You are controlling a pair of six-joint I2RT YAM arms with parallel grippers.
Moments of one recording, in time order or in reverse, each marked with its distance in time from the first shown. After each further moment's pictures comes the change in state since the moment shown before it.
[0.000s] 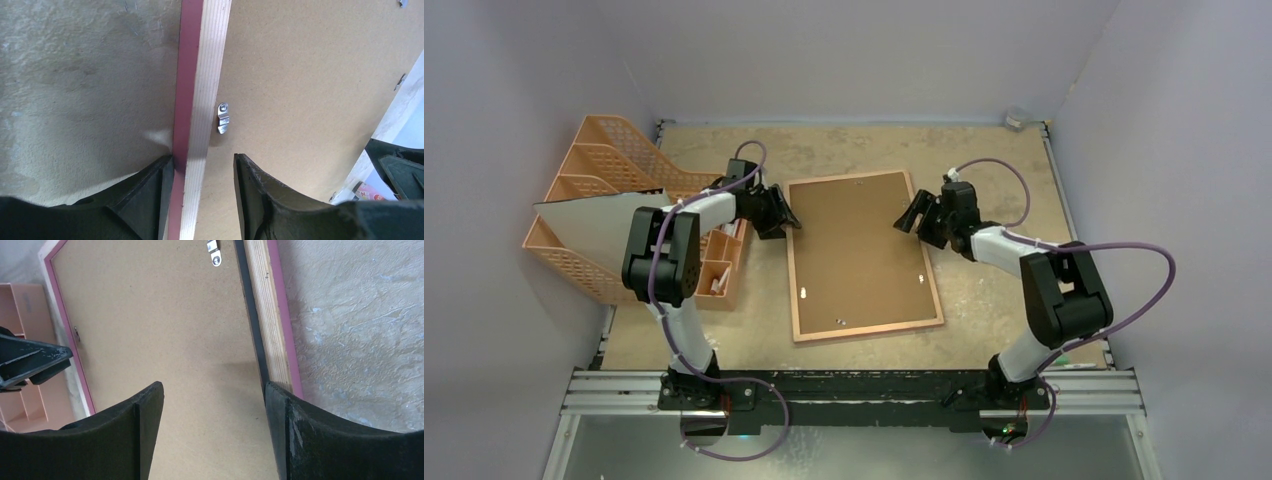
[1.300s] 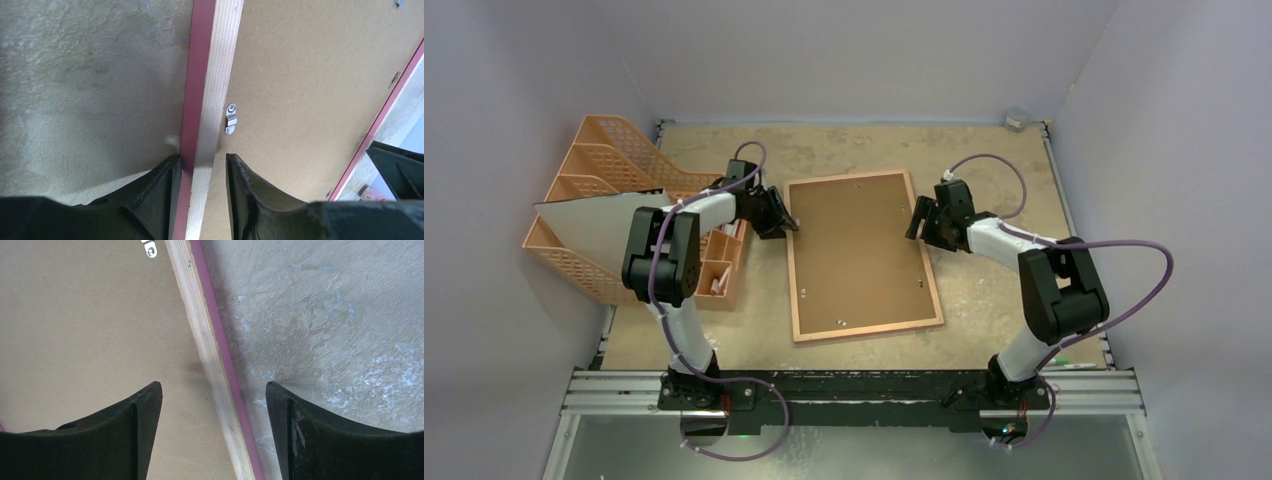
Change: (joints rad) left arm 0.002 0.000 -0.002 -0.008 -0.016 0.006; right arm 0.021 0.023 0.099 -0.262 0.208 -0.147
